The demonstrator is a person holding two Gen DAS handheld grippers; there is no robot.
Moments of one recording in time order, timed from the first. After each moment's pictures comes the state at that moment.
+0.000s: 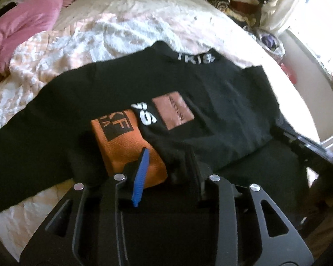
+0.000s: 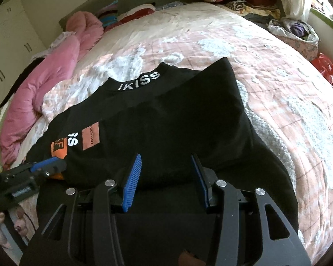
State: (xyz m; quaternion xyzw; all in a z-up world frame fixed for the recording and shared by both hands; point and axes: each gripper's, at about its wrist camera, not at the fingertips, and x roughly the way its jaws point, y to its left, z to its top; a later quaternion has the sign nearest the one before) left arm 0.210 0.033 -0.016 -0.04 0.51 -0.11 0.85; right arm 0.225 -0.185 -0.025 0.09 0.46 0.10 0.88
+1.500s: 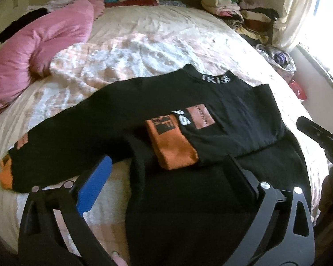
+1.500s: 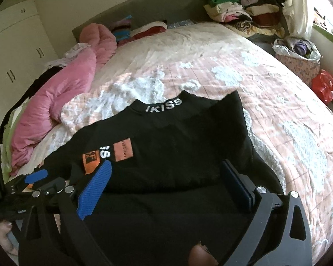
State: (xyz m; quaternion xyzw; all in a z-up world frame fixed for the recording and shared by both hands) left arm 0.156 0.077 0.034 -0.05 0.46 -0.04 0.89; right arm 0.192 -0.161 0.039 0.09 0.41 0.12 0.90
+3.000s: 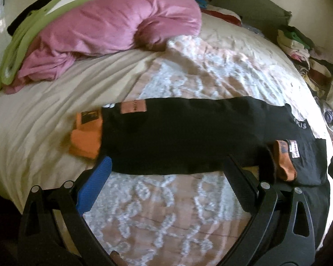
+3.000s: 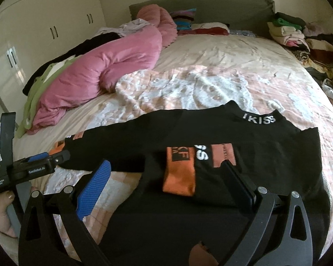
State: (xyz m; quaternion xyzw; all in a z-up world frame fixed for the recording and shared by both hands) left arm 0.100 0.265 0.016 -0.16 0.44 0.16 0.87; right arm 0.181 0.008 0.041 -0.02 0.39 0.26 0.88
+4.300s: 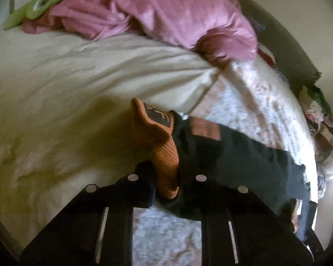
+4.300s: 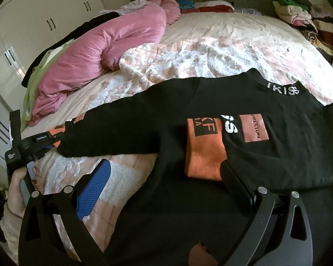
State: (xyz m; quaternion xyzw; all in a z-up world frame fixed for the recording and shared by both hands) left arm 0.088 0.365 -0.031 -0.32 0.37 0.22 0.85; right arm 0.184 0.031 -0.003 0.00 0.45 0.27 0.85
